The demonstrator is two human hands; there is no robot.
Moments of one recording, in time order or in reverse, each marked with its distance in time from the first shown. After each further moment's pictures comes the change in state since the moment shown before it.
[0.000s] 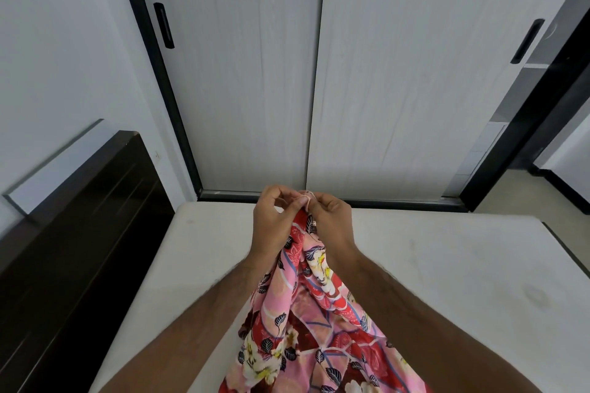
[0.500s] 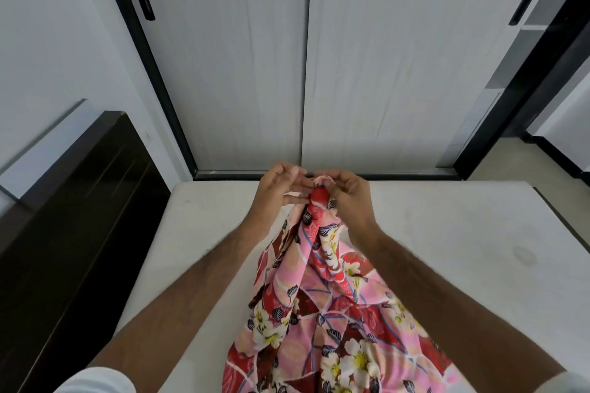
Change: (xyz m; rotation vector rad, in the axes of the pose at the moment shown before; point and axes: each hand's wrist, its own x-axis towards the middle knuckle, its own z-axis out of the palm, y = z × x) left_hand 0.000 -0.001 -0.006 -0.366 -0.377 -0.213; right_hand -0.003 0.012 -0.043 -0.050 -0.026 -0.108
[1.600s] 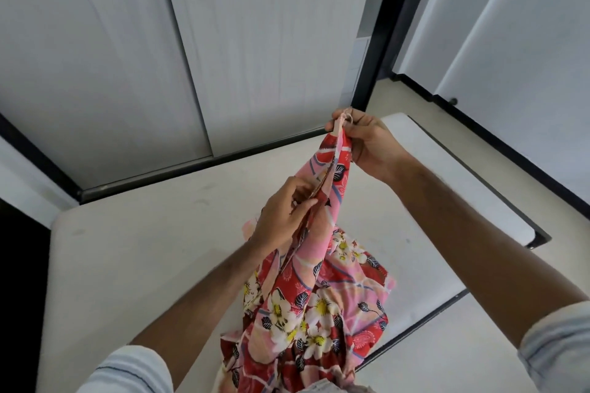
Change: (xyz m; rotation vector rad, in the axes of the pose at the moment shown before) left_hand -0.022 -0.105 0.099 0.438 -0.464 0.444; right_hand -0.021 -0.048 -0.150 0.290 -0.014 0.079
